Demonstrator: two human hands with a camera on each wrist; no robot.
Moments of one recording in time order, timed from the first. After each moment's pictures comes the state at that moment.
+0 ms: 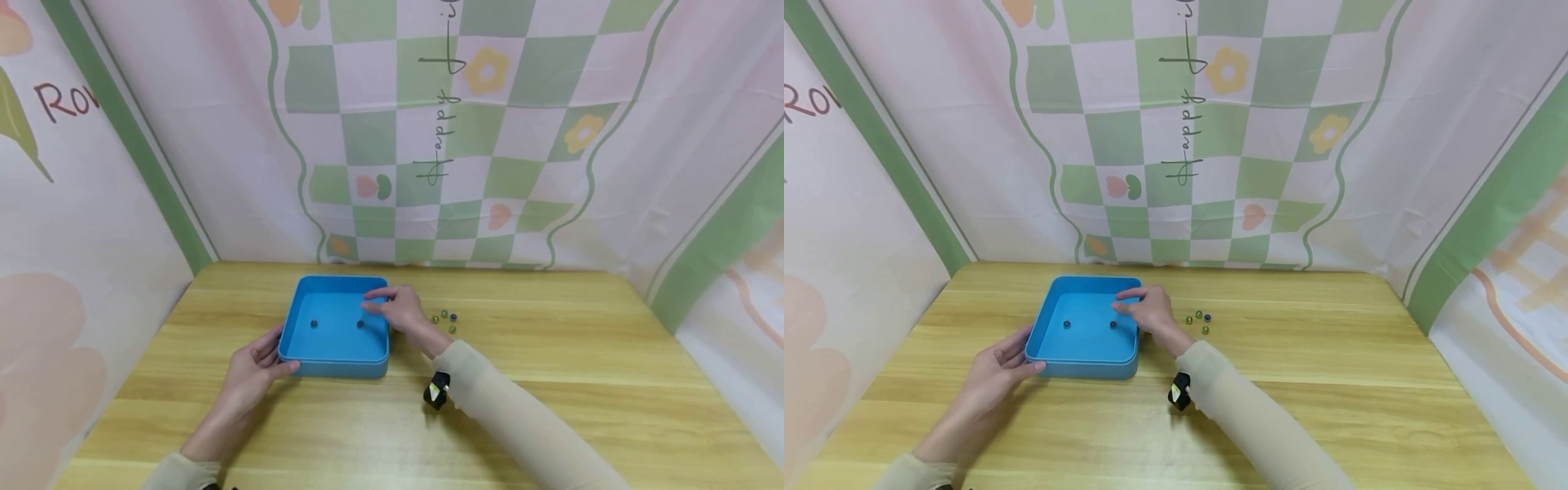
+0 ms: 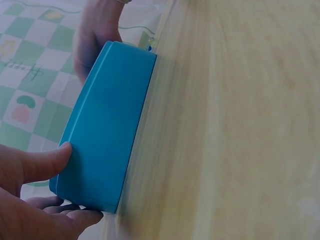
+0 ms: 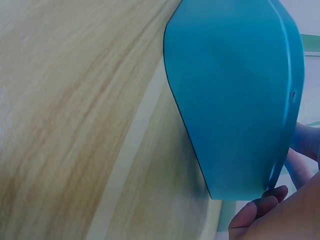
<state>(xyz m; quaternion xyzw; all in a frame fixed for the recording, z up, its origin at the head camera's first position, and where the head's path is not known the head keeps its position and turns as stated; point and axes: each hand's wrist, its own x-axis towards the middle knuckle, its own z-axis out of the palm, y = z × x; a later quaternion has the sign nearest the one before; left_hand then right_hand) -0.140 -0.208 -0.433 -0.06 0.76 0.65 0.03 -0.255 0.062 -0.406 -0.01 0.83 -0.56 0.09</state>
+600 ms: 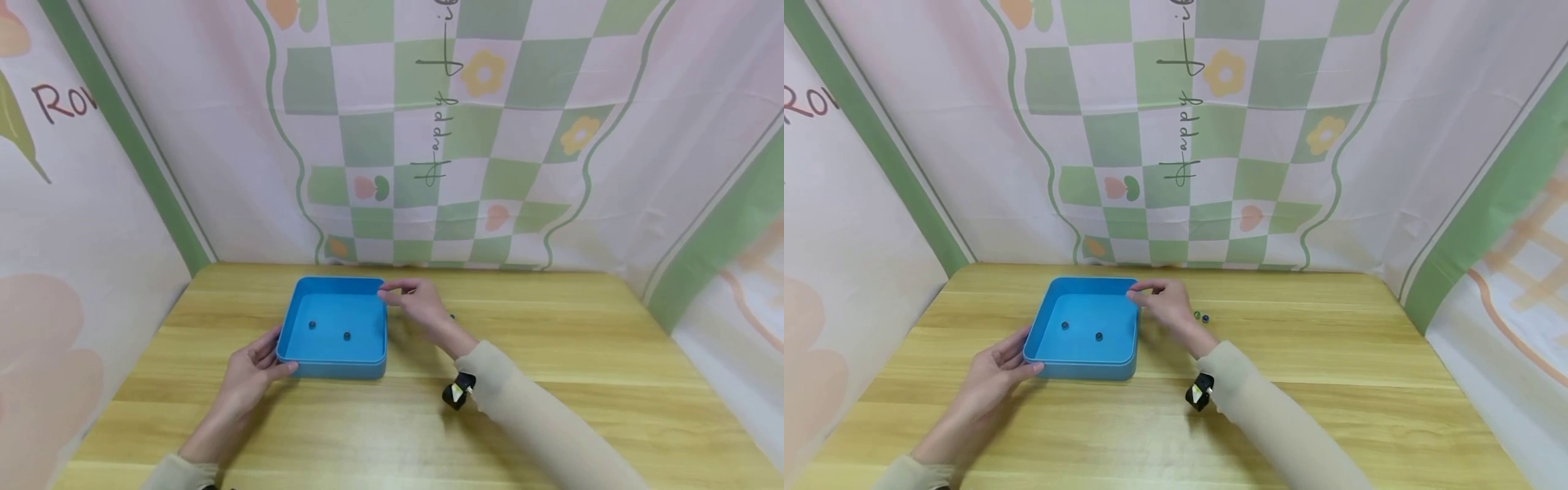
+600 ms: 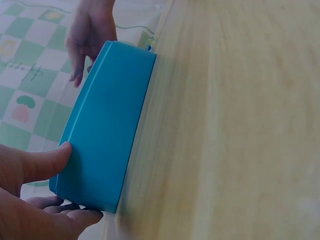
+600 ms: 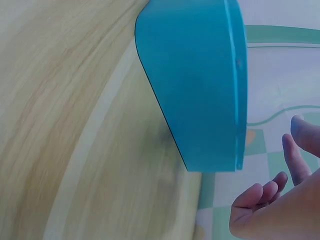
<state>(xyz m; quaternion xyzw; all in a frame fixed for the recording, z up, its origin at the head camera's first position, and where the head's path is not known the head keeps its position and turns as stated) -0.139 -0.207 -0.432 -0.06 0.76 0.65 0.03 -0.249 0.095 -0.386 -0.04 0.80 -0.59 0.05</state>
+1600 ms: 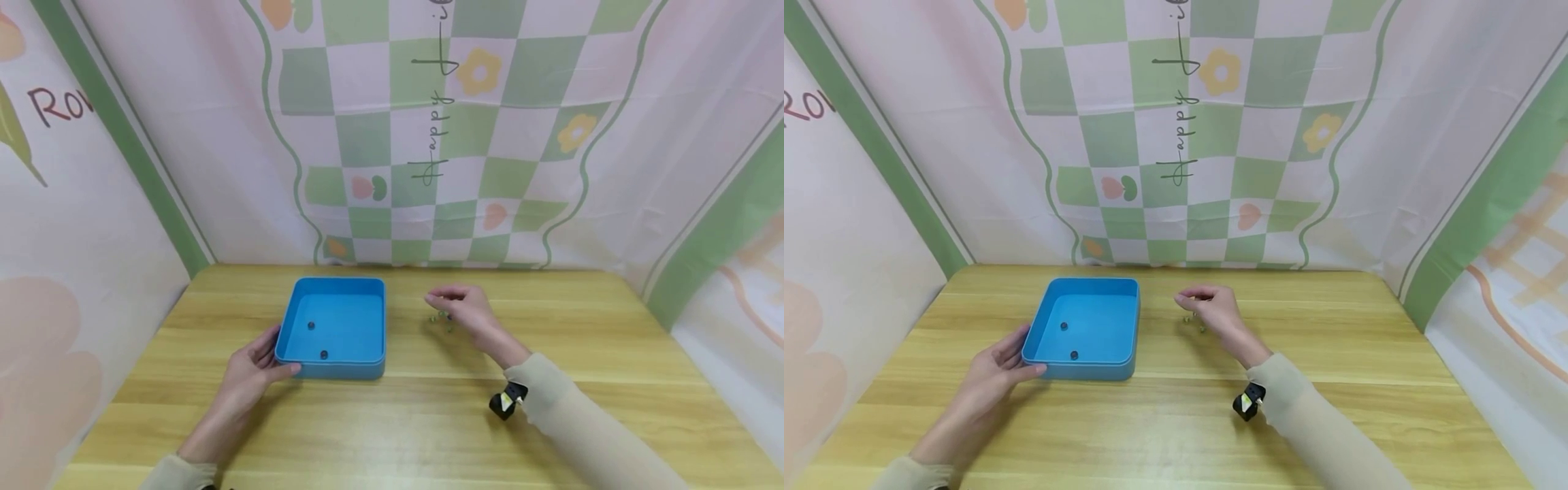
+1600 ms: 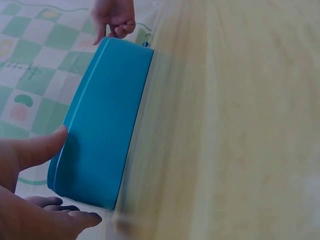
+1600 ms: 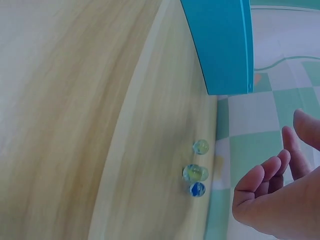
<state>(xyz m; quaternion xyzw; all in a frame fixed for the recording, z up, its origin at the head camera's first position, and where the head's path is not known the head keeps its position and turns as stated) -0.142 -0.208 -0.430 -0.05 0.77 0.64 0.05 -0.243 0.178 -0.394 -0.02 0.81 -0.58 0.04</state>
